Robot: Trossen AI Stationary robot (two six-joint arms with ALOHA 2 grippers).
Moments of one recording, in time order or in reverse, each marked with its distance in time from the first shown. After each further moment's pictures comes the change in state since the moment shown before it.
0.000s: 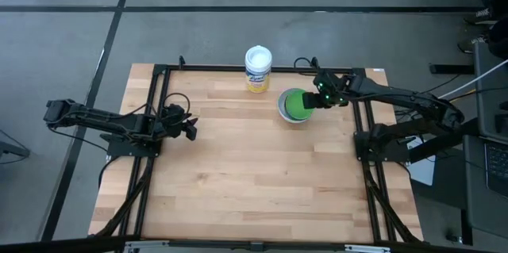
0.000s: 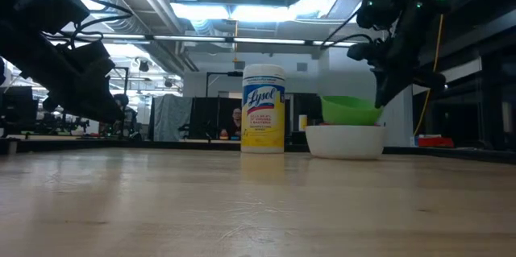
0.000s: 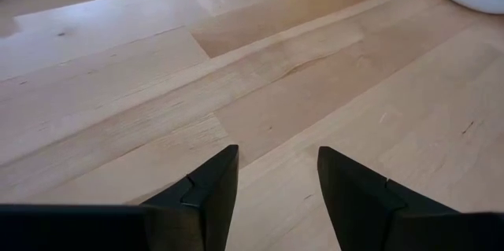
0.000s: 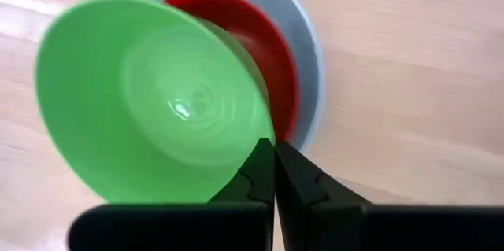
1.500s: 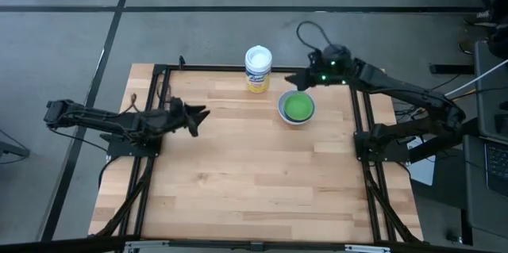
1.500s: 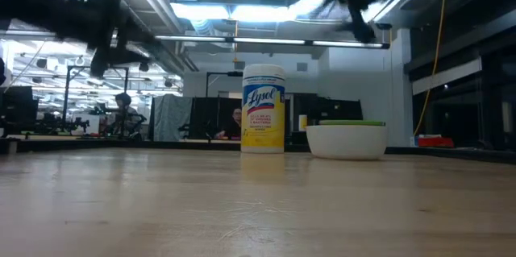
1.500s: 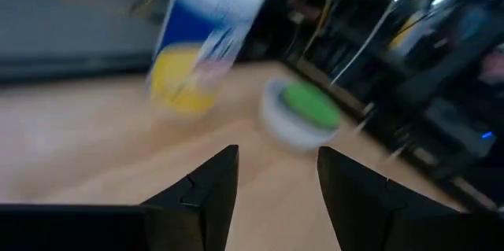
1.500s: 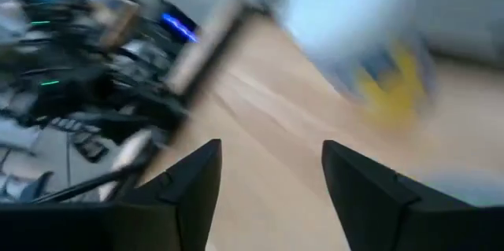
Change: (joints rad) left arm 0.000 -0.029 0.045 0.534 0.093 0.195; right arm 0.024 -0.017 0.238 0.370 -0.226 -0.160
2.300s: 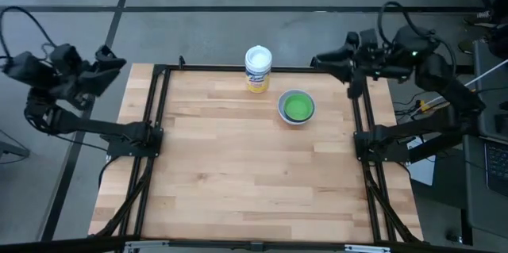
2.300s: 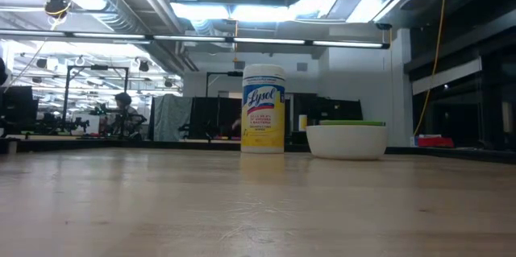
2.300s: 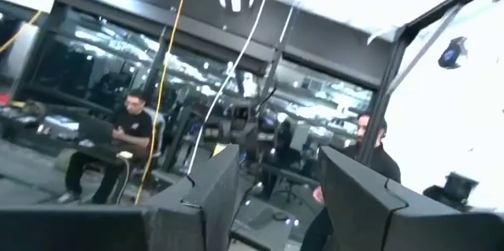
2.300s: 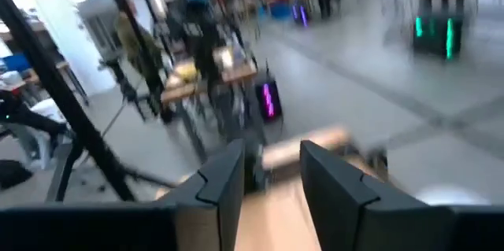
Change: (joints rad) left arm 0.071 -0.102 1.091 -0.584 0.473 0.287; right arm 0.267 -0.095 0.612 -0.249 0.093 -0.445
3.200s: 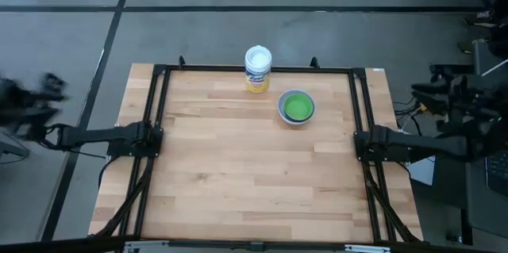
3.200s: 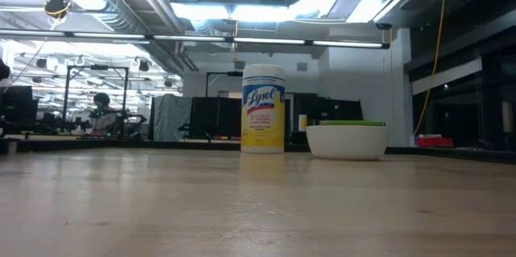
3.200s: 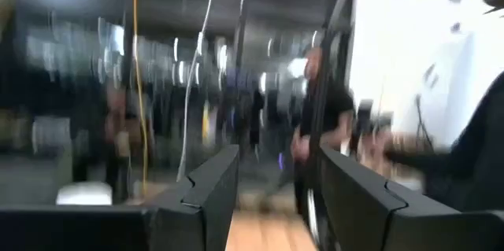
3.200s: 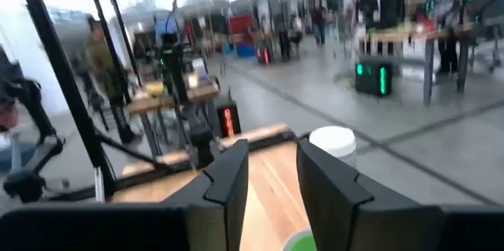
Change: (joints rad) left arm 0.097 -0.406 0.209 -0.729 0.251 0.146; right arm -0.003 -0.847 -0.284 -0.479 0.136 -0.096
